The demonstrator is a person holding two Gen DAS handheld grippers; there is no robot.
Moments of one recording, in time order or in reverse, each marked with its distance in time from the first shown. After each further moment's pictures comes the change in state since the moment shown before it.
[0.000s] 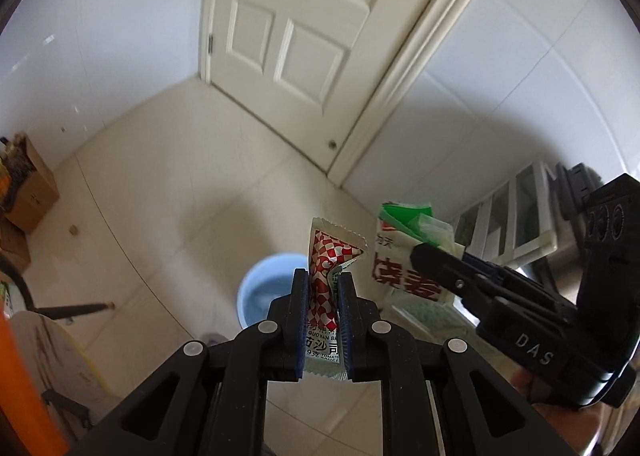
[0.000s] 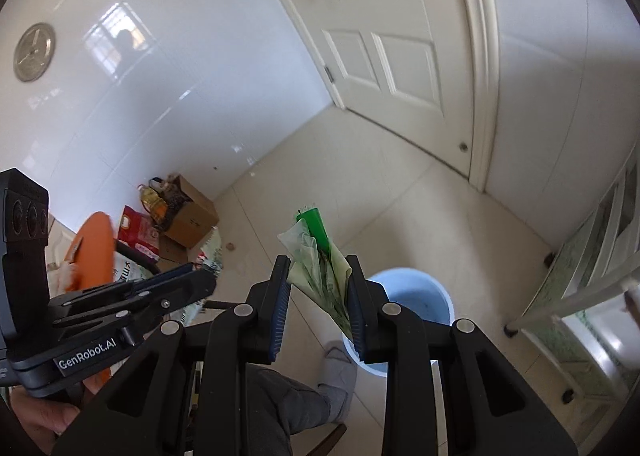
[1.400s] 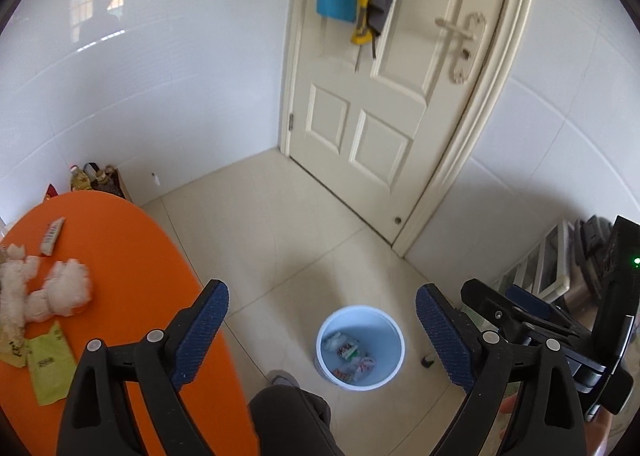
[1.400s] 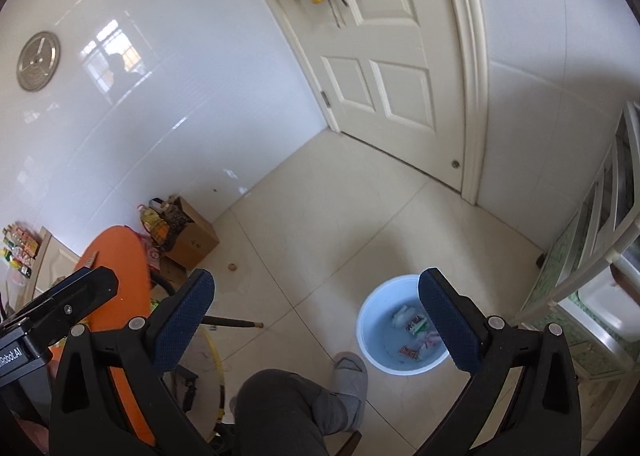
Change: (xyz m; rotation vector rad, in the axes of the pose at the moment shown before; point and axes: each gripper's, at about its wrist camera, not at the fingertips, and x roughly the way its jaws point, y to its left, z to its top) left arm -0.206 -0.002 -0.106 -0.059 -0.329 0.228; right arm -0.075 0.095 -0.020 -0.044 -0.163 -0.037
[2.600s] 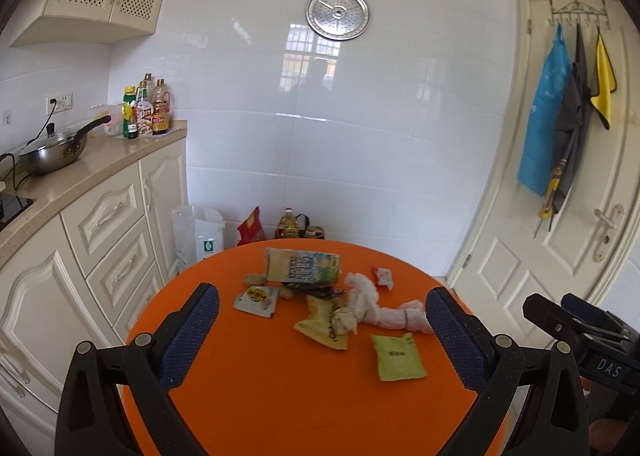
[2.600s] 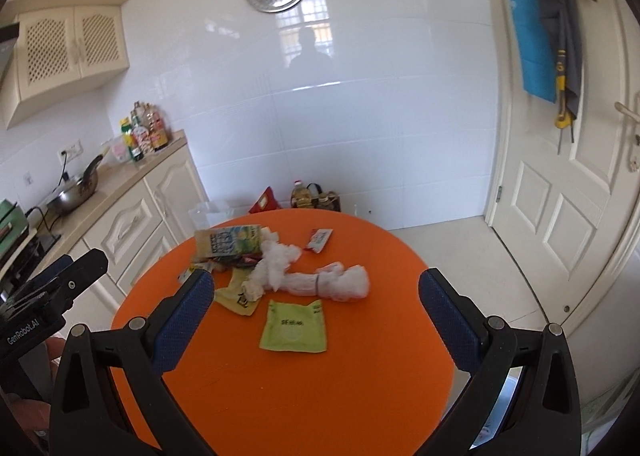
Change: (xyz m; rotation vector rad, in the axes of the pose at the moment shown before) left arm -0.333 0.109 -0.241 -0.416 -0.434 0.506; right arm -0.070 0.328 -0.082 -0.574 -0.092 0.357
